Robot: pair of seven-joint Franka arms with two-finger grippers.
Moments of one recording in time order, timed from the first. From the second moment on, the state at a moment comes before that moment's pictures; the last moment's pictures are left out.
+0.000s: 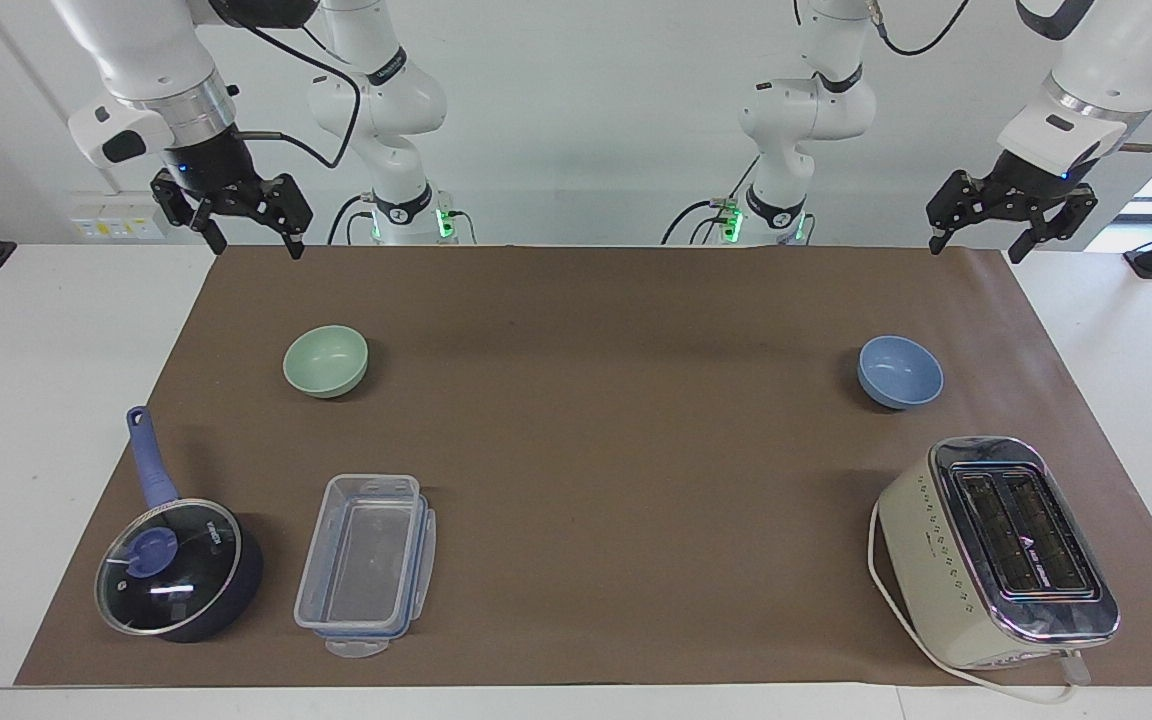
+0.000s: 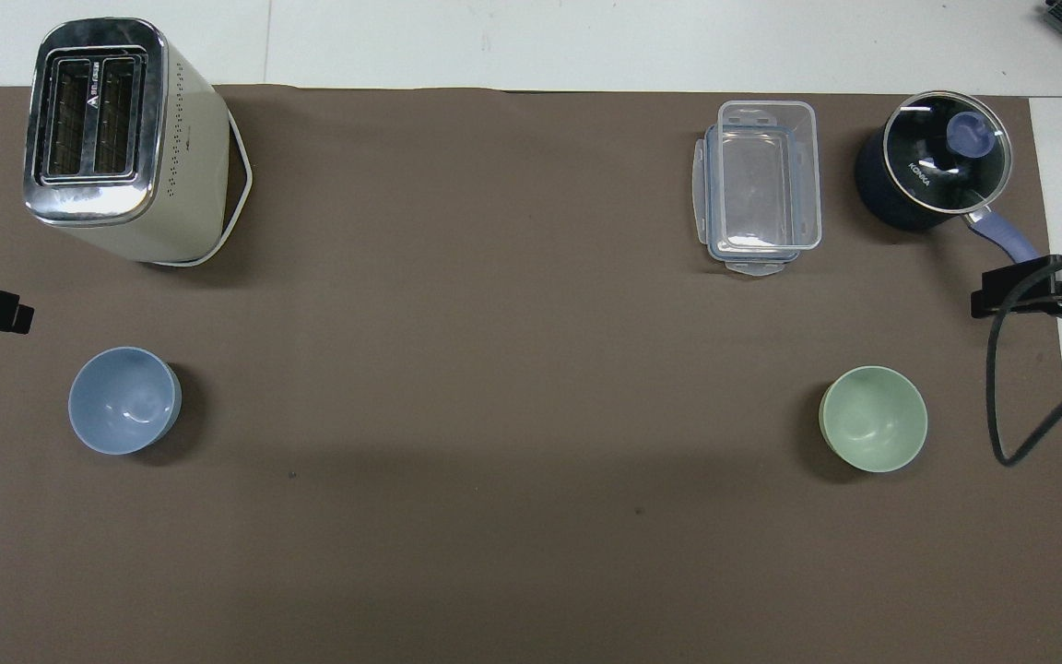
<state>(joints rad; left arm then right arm) -0.06 -0.02 0.04 -1.50 -0.01 1.48 0.19 -0.01 -0.02 -0.01 -1.53 0.00 1.52 0.09</state>
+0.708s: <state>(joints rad) -0.06 -0.02 0.02 -1.50 -0.01 1.48 0.19 -0.01 -0.02 -0.01 -1.53 0.00 1.52 0.08</state>
